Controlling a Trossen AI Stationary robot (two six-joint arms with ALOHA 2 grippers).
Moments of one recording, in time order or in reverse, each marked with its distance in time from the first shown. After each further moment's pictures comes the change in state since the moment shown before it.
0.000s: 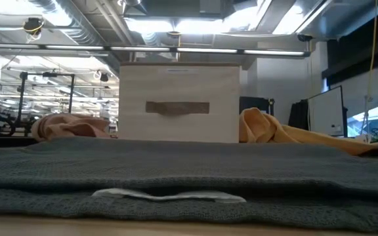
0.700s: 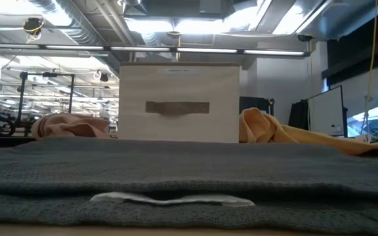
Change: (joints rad) left arm 0.001 0.051 0.003 0.008 0.003 0.018; right arm 0.000 -0.001 0.034 -0.019 -0.070 0.014
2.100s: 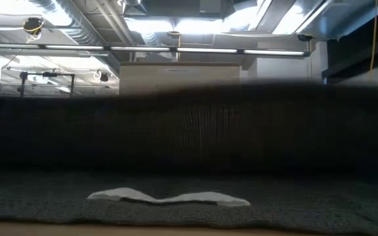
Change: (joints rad) left arm 0.009 -0.156 0.056 -0.150 -0.023 -0.067; right arm 0.001 -0.041 0.116 -0.268 0.068 0.018
